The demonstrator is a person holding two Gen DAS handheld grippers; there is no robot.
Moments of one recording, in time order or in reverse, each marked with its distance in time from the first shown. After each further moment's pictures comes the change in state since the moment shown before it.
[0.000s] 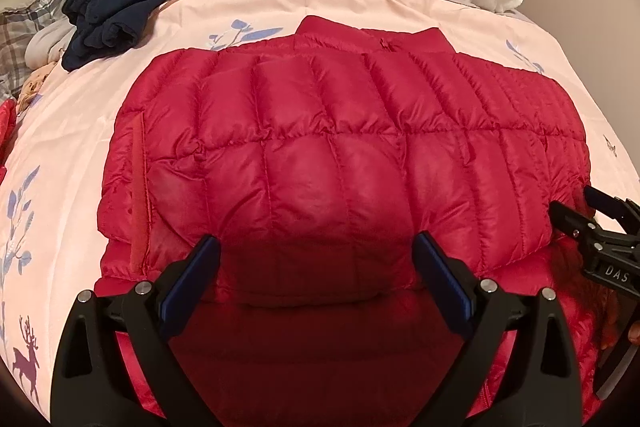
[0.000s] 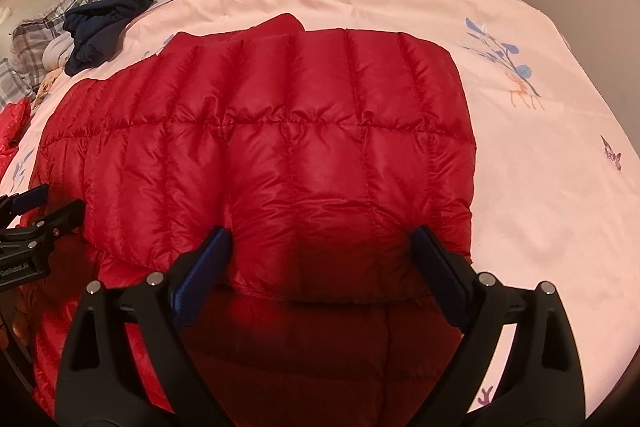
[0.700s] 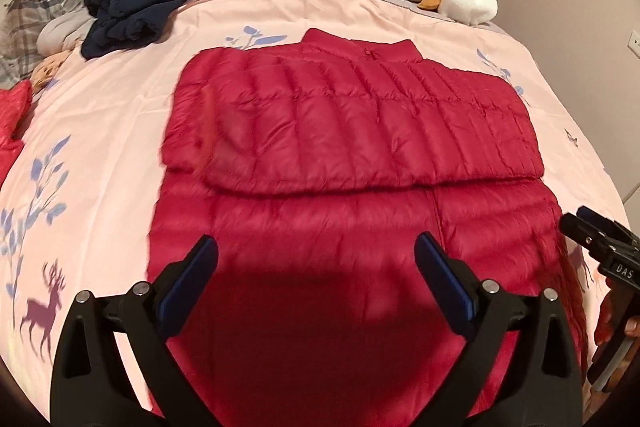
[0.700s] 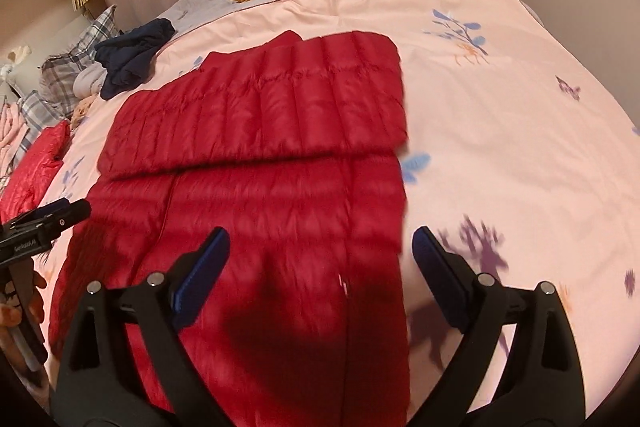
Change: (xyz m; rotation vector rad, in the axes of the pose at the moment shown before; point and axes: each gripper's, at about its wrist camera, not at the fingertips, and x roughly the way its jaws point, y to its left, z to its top) left arm -0.088 0.023 -0.052 -0.025 -0.027 -0.064; right arm -0.114 -0.026 -0.083 0.117 -0.050 0.101
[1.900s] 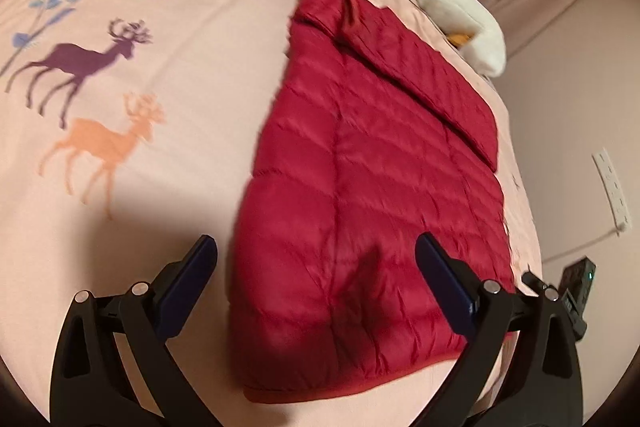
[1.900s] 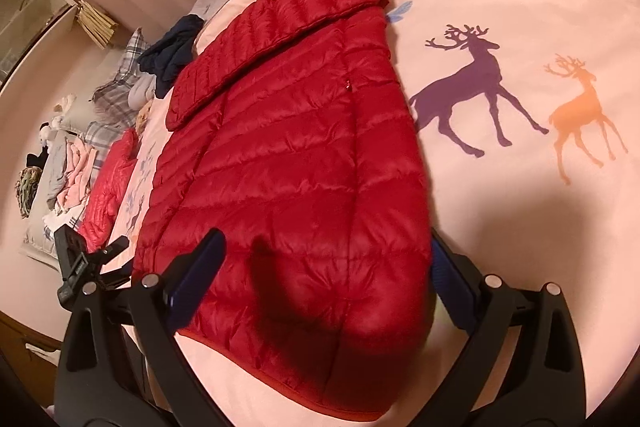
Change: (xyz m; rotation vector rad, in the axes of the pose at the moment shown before) left arm -0.058 0.109 -0.143 -0.411 0.079 -0.284; right arm -0.043 -0.032 -0.099 0.251 0.165 0.303
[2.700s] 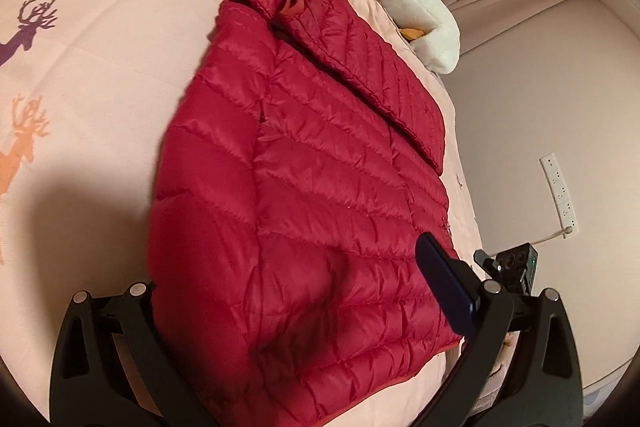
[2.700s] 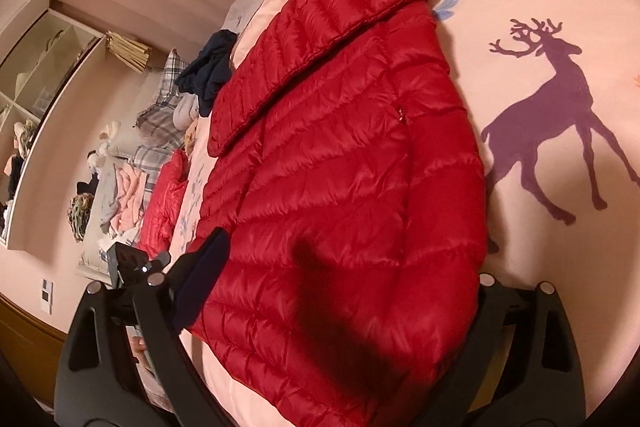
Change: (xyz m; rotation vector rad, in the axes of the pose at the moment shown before) left arm 0.030 -0.017 0.018 -0.033 0.050 -0.248; right arm 0.033 0.000 0.032 0.086 0.015 0.226
